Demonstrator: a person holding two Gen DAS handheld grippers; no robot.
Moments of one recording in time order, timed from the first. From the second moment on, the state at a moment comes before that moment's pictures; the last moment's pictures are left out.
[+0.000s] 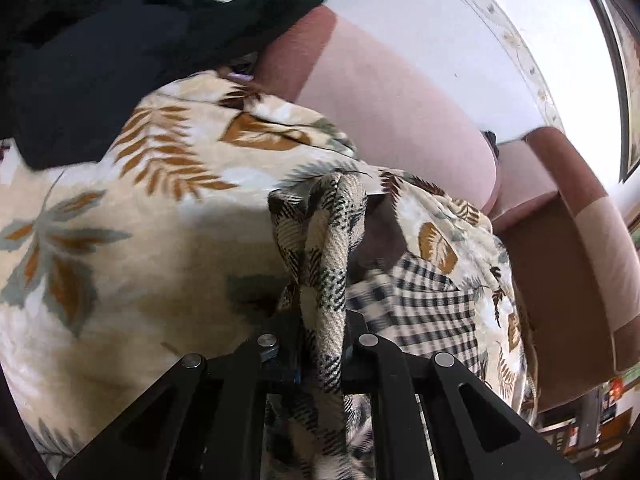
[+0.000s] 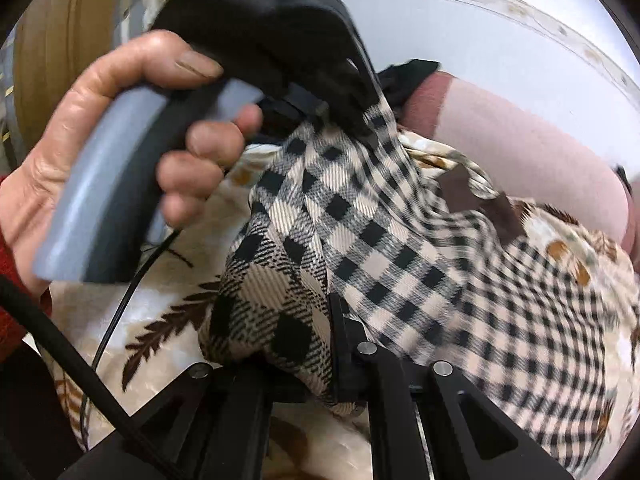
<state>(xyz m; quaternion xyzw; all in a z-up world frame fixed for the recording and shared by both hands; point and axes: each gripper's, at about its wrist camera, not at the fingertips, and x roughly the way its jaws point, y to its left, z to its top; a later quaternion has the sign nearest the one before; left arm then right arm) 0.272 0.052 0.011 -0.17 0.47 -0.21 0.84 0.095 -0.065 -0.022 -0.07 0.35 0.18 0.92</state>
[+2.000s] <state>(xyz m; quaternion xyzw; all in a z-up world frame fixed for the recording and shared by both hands) 0.137 -0.102 -0.037 -0.03 0.50 -0.19 0.85 0.145 -0.401 -0.048 0.30 0.40 0.05 0.86</state>
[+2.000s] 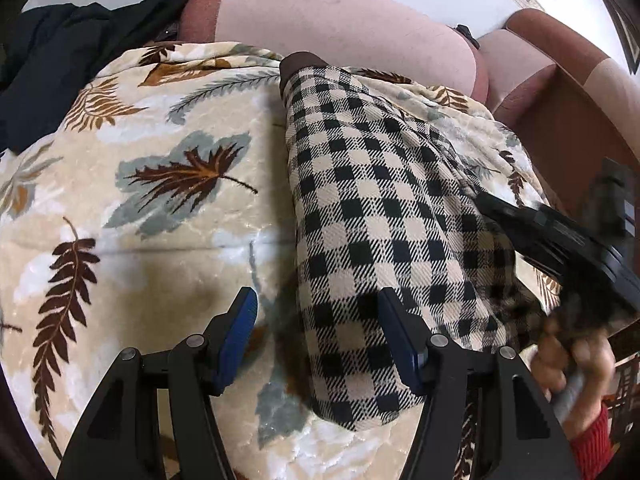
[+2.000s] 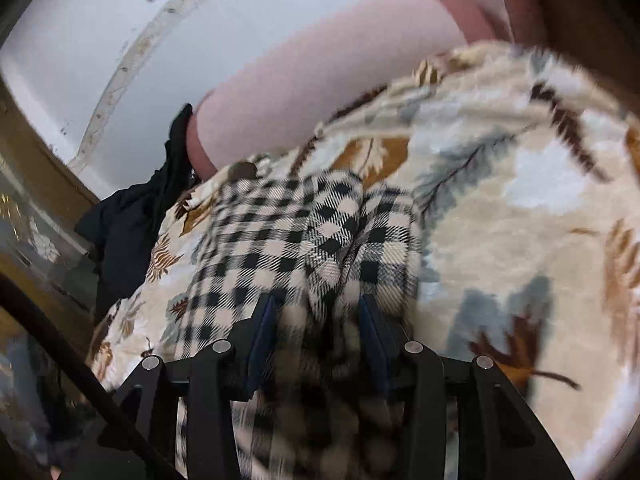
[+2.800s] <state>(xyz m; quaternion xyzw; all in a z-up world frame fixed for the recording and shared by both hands) 0.128 -0.169 -0.071 0.07 0.50 -0.19 0.84 0.155 -0.422 -0.073 0.27 0.43 -0.01 0.86</state>
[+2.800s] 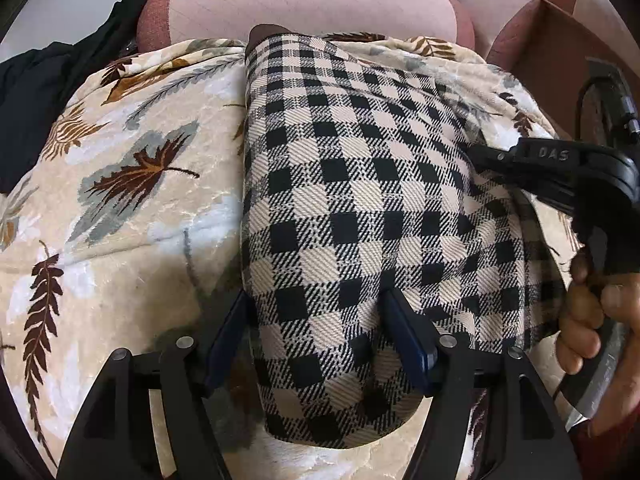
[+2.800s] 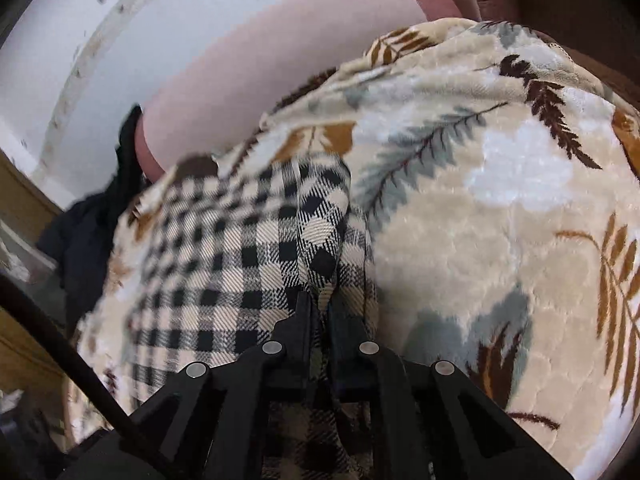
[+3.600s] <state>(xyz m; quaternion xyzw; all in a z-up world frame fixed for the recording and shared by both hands) 0.112 -0.141 -0.071 0.02 0.53 -0.17 0.83 0.085 -0.424 -0.068 0.23 0.46 0.03 0.86</state>
